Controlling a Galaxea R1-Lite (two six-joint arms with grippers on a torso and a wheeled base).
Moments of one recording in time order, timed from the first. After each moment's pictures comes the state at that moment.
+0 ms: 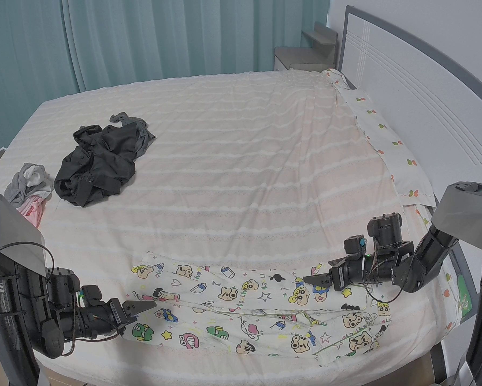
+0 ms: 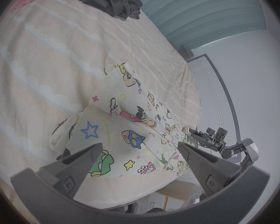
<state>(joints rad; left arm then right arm) 0.00 2.25 -0.02 -1.55 -0.61 -0.63 0.29 2.26 -0.77 -0.80 0.42 -0.05</state>
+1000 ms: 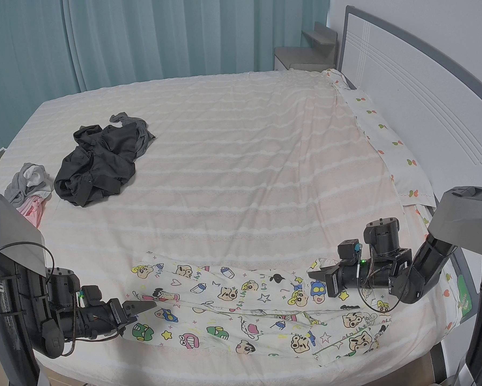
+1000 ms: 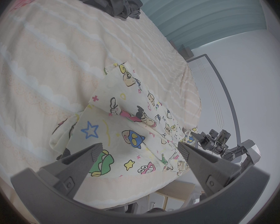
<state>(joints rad) 0.00 2.25 -0.02 -1.55 -0.61 -0.63 0.36 2.23 -0.69 -0.92 0.40 -0.06</state>
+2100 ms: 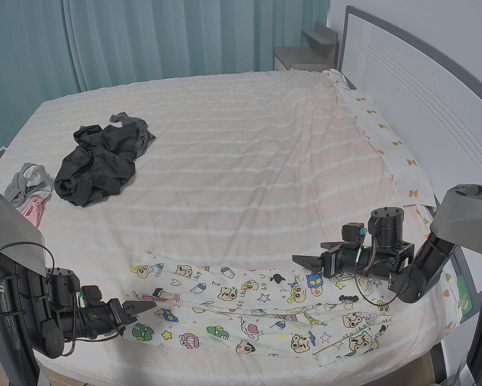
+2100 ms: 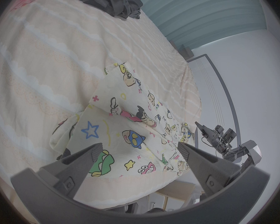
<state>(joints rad) 0.00 2.25 -0.02 -1.55 -0.60 -0.63 0.37 2.19 -0.66 -1.12 0.33 0.17</state>
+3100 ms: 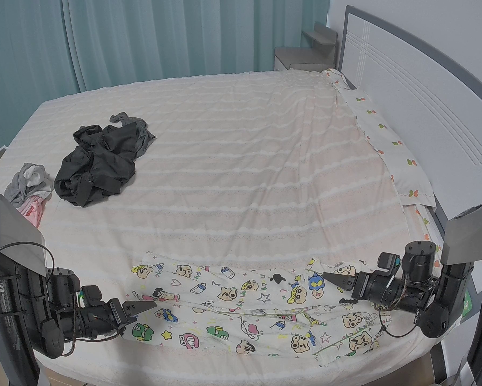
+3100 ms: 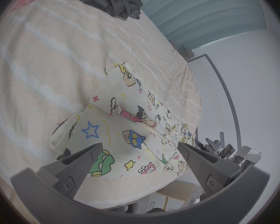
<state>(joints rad) 0.00 2.26 -0.02 -1.55 -0.60 -0.63 0.31 2.19 -0.24 -1.55 0.32 0.56</state>
